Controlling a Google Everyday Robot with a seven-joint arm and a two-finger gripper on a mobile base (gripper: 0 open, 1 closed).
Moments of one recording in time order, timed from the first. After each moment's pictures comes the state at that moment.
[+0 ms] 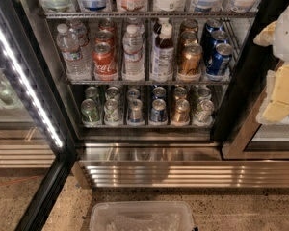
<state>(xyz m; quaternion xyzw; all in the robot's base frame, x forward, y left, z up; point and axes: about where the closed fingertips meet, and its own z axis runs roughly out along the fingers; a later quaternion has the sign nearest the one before) 0.438 -0.217 0.976 -0.60 0.78 -0.03 0.16</state>
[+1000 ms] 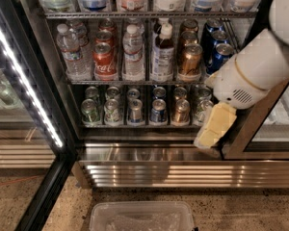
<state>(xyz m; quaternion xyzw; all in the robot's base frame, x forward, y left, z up) 0.455 -0.143 0.872 -0.57 0.79 0.10 0.19</state>
